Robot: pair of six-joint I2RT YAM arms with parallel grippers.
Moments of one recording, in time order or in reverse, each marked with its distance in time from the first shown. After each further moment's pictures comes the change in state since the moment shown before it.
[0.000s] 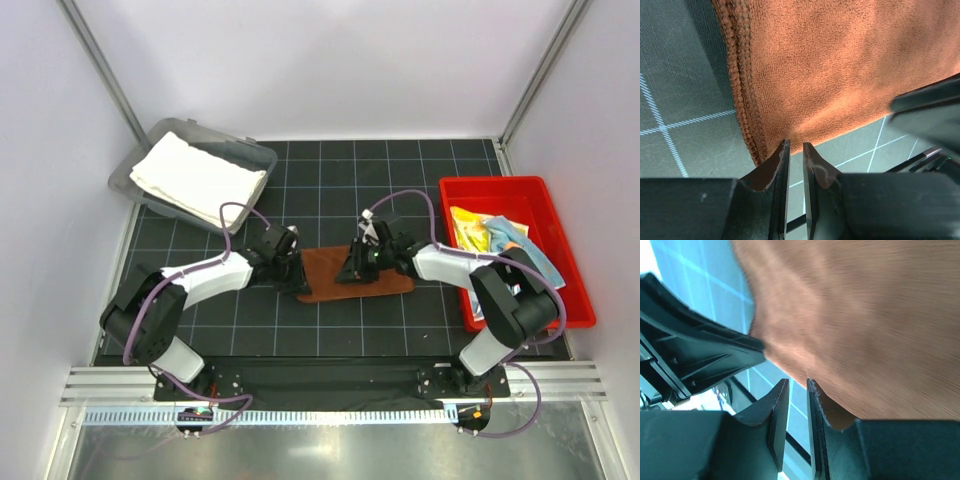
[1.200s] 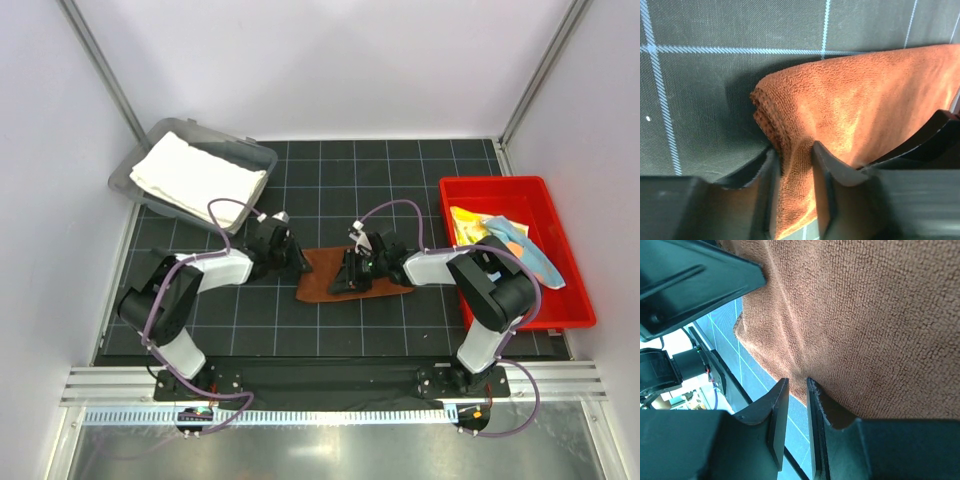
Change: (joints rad) left arm 0.090 0.113 -0.037 0.333 -0.049 -0.035; right arm 0.051 0.140 -0.065 0.235 -0.093 0.002
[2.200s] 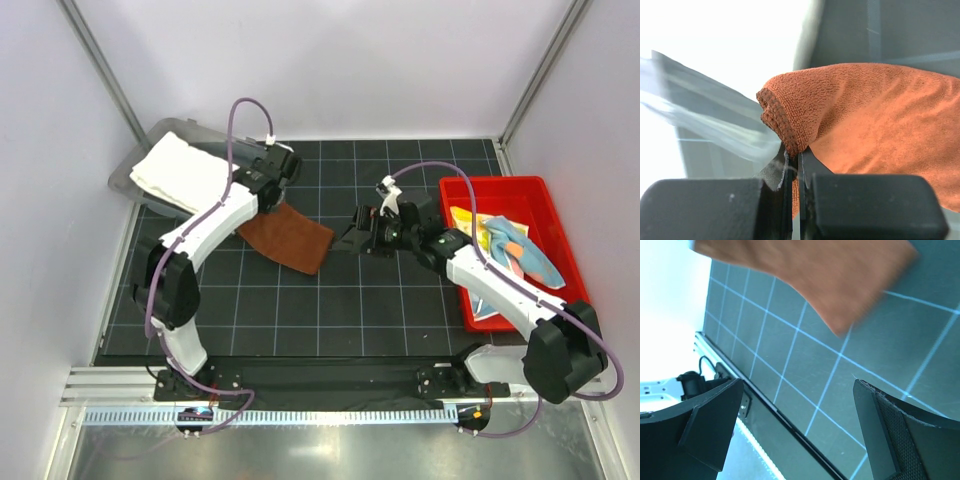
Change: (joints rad) left arm 0.027 0.122 0.789 -0.835 -0.677 0.661; right arm -0.052 -0.463 0.193 -0.406 0.189 -0.078
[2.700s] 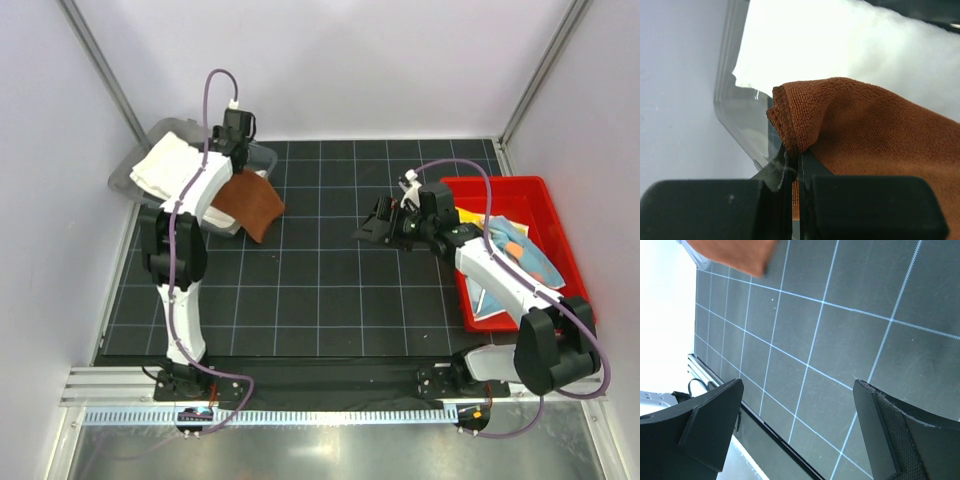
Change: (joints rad) left arm 0.299 0.293 0.325 0.167 -0.174 0.462; right arm -0.188 0.035 -0.014 -0.012 -0.068 -0.052
